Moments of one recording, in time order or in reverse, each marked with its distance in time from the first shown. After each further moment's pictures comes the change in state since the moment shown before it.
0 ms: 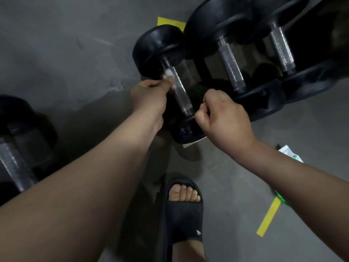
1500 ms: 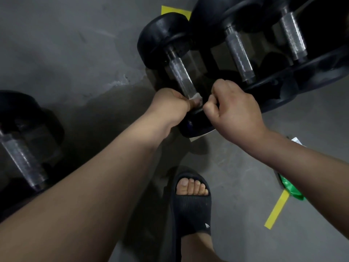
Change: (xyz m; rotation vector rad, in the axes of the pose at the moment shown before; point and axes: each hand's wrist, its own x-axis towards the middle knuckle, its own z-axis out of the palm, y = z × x) left_hand -0.029 -0.011 -0.011 0.529 -0.381 0.063; right_hand 0.002 0.004 0.003 0.024 -0.025 -0.022
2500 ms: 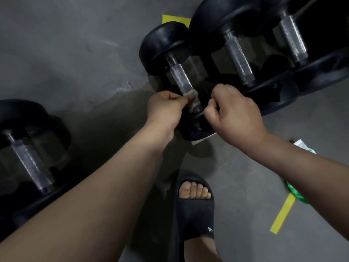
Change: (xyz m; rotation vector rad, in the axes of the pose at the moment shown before) left_hand 0.006 -0.005 0.004 -0.269 0.242 -0.018; right_hand 0.000 0.001 -0.001 -0.012 0.030 0.002
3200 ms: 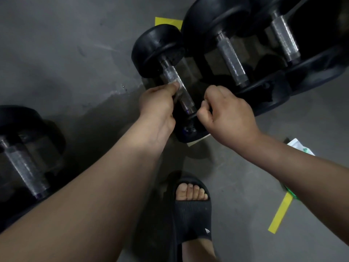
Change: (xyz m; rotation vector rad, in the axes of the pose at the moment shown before) left_hand 0.001 0.026 0.010 -0.413 0.059 -0.187; right_hand 0.000 0.002 0.001 0.001 0.010 -0.012
